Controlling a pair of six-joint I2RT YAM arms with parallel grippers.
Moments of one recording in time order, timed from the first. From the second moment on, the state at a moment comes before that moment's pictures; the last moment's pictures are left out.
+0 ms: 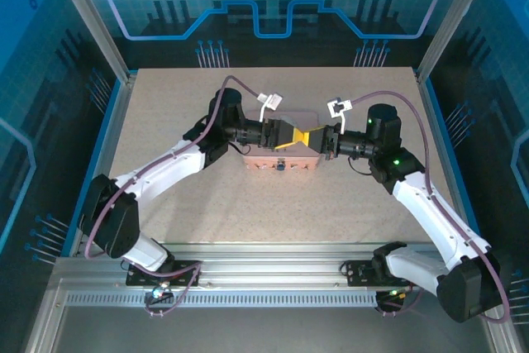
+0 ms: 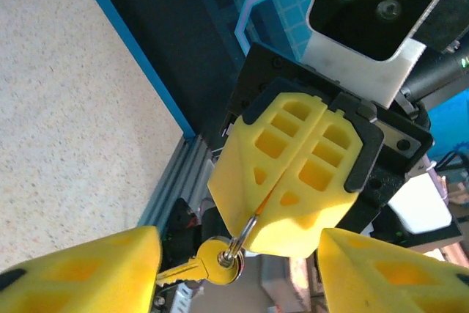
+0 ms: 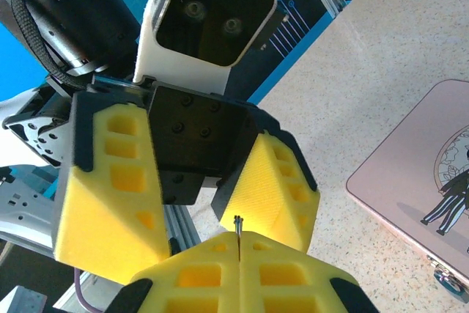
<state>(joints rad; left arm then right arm) -0.56 1.53 1.15 0.15 0.98 -0.91 0.31 1.08 0.90 -0.12 -0.85 0.47</state>
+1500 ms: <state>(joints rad) -0.55 1.51 1.15 0.06 1.00 -0.86 0.30 1.04 0.87 -0.13 -0.84 0.46</state>
